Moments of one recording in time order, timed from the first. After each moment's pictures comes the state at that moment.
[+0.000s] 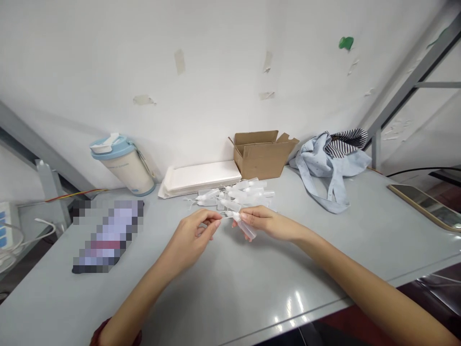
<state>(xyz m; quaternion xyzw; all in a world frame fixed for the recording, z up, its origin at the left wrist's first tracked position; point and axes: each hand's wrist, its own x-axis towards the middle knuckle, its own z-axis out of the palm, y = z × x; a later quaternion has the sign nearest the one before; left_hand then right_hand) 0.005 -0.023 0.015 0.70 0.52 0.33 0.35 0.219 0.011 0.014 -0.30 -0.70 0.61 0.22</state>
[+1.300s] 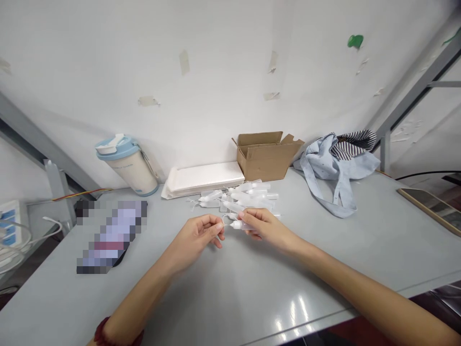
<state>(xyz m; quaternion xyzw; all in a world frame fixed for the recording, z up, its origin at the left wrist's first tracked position) 0.001 -0.020 0.018 0.61 0.49 0.30 0.55 0.202 0.004 -0.002 -0.40 -0.59 0.62 0.32</state>
